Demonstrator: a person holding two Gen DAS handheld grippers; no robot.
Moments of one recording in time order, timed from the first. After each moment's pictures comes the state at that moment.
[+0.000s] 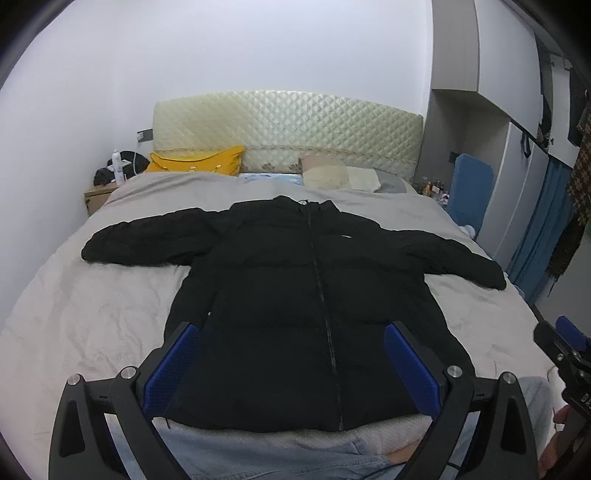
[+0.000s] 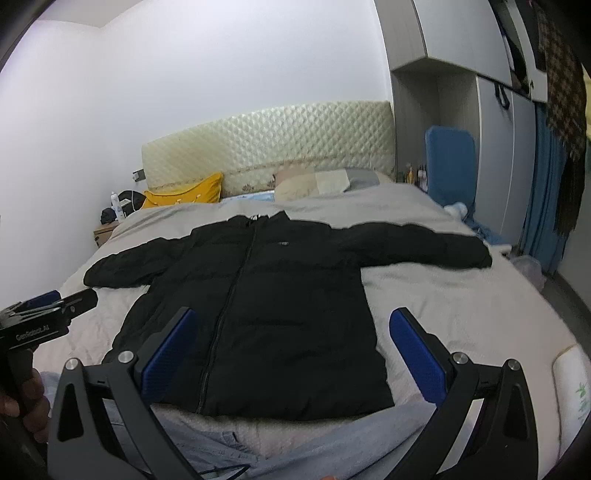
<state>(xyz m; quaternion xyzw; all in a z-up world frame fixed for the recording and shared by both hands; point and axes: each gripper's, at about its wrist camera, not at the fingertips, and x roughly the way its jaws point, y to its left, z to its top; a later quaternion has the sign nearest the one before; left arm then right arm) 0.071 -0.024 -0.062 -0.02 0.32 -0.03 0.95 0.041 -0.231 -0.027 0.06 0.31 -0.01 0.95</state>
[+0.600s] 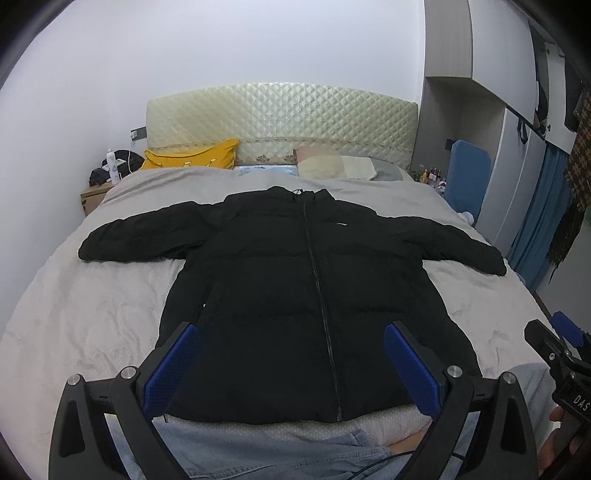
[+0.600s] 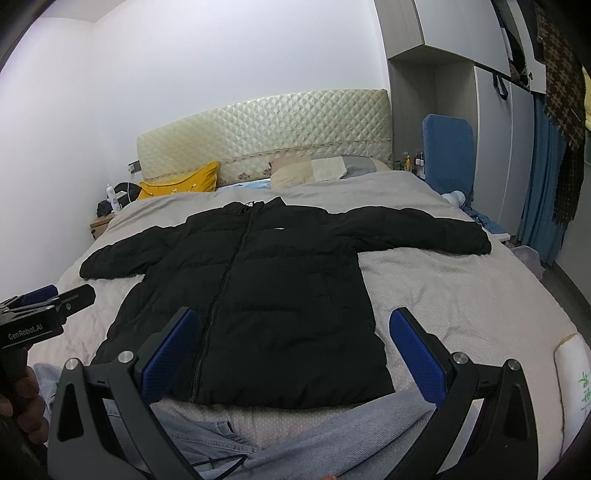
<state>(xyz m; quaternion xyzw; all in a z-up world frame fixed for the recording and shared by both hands) 0.075 -0.031 -0.072 -0.01 0.34 -0.04 0.94 0.040 -0.235 -0.041 0.06 0.33 -0.02 0.94</state>
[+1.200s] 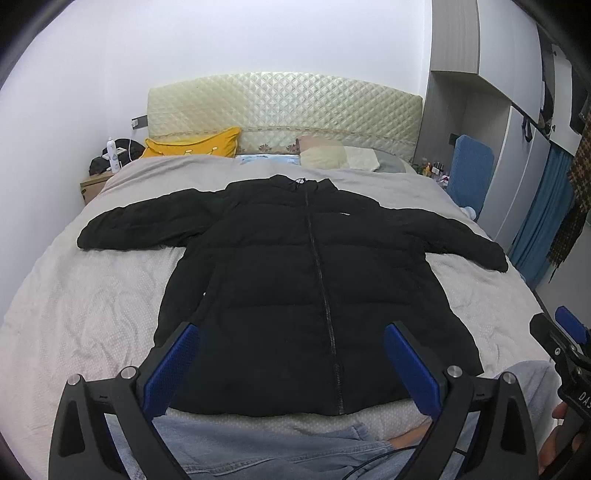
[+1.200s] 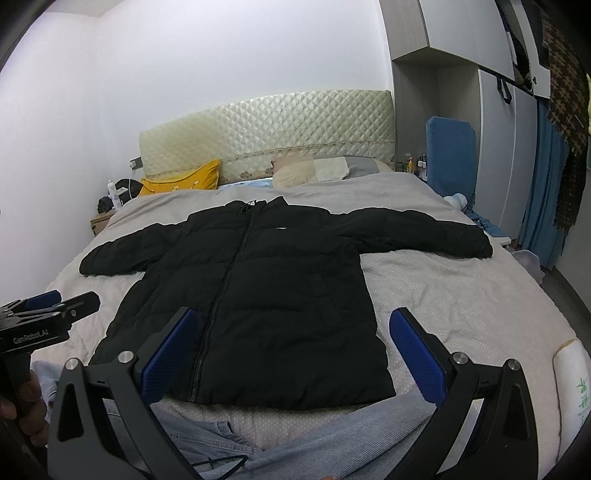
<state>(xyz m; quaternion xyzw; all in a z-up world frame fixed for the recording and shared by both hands) 0.078 -0.026 -0.082 -0.02 0.36 -0.04 0.93 0.042 -0.233 -0.042 0.06 0.33 -0.02 0.94</state>
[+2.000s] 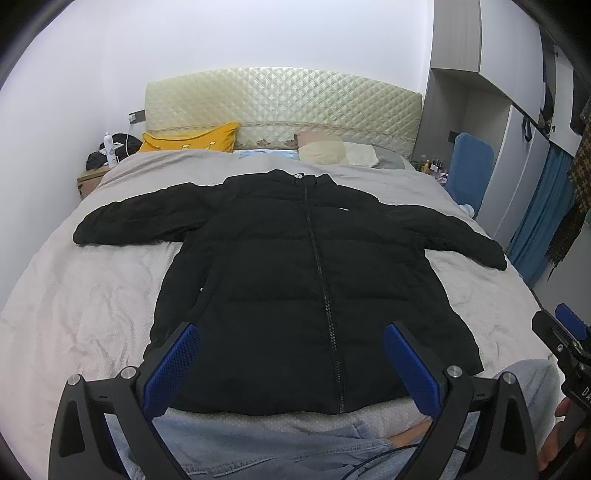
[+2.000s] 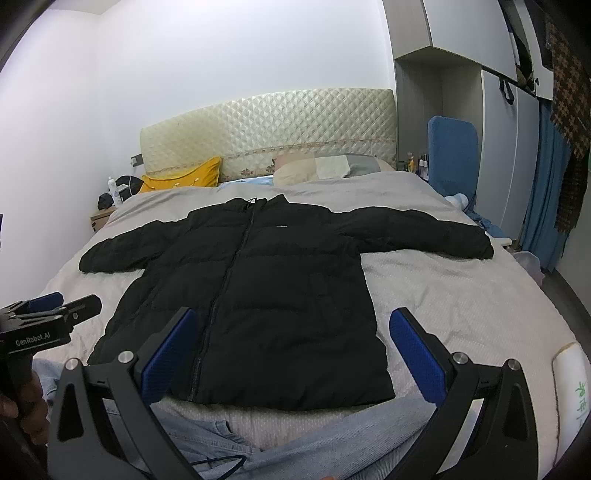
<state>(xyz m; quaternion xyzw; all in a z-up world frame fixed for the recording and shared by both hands) 0.087 -0.019 -0.086 -0.02 0.37 -0.04 0.93 0.045 -0.231 -0.045 0.05 0.34 -0.01 0.94</state>
